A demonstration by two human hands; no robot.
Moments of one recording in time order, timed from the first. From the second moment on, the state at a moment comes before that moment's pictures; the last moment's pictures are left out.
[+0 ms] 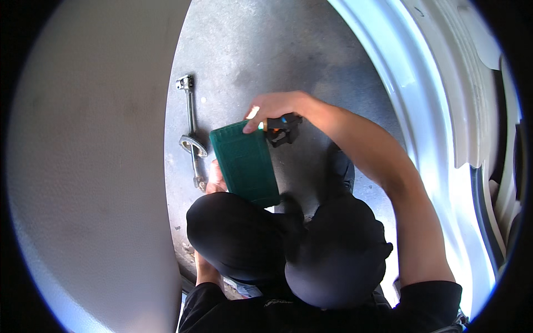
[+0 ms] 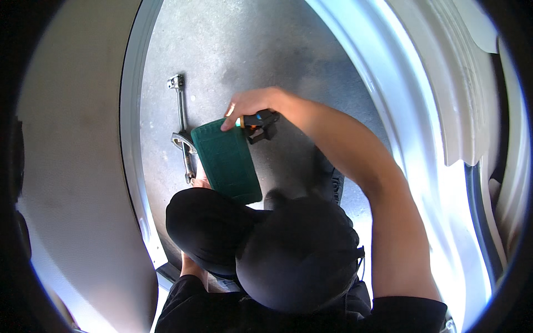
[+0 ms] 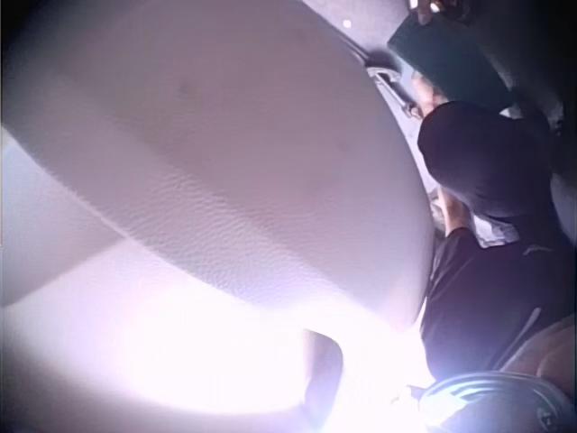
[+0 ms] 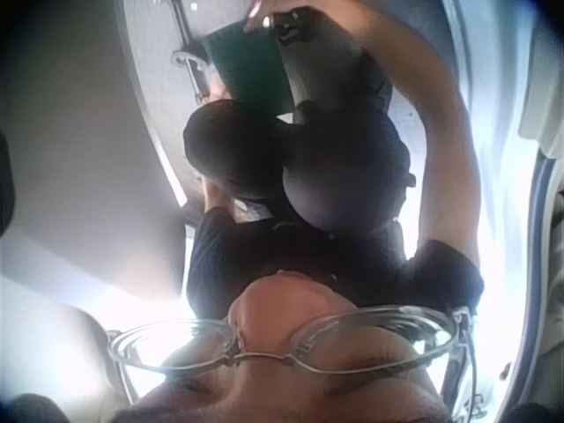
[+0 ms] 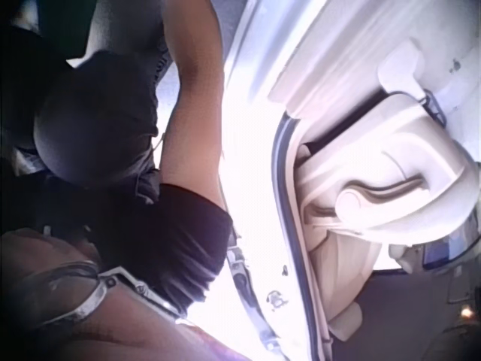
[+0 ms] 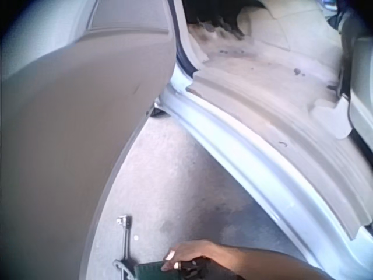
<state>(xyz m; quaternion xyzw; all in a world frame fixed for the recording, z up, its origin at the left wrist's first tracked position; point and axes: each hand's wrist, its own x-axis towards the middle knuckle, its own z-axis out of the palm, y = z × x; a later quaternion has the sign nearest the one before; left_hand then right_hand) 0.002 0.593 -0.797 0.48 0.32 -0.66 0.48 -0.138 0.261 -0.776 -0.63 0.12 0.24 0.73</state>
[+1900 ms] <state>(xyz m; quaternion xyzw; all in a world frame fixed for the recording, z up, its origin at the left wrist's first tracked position) -0.067 0.783 -0.780 0.36 0.18 -0.43 0.81 -0.129 0.688 -0.899 -0.72 -0.21 0.31 0.58</state>
